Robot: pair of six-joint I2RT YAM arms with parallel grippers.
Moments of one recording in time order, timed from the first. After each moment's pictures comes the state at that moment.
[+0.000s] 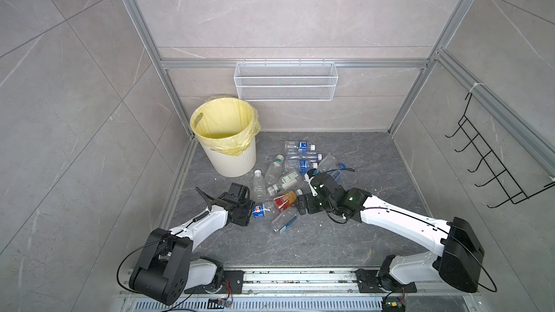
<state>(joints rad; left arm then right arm) -0.37 1.29 0.57 -0.39 0.08 -1.55 0.85 1.38 0.99 -0.49 0.06 0.50</state>
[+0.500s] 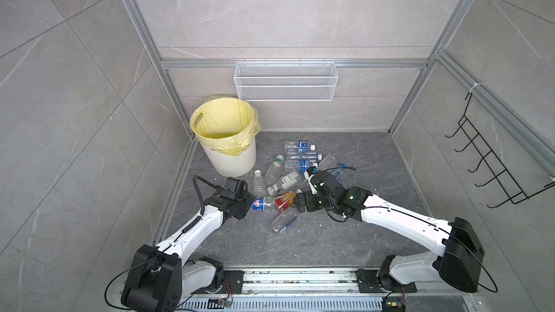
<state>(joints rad) -0.37 1.16 0.67 -0.46 0.06 -1.28 0.85 1.38 1.03 -0.49 0.06 0.50</state>
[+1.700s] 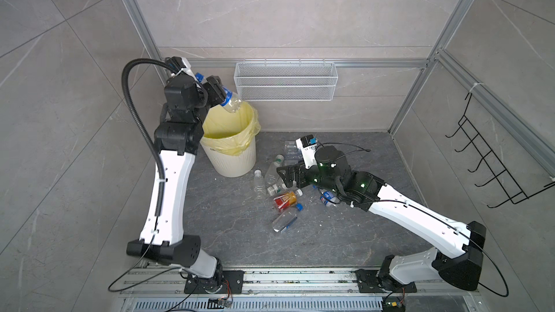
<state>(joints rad) -0.11 1.61 2.15 -0.67 -0.10 -0.48 0.91 1.39 1.38 -0.42 0.08 0.42</state>
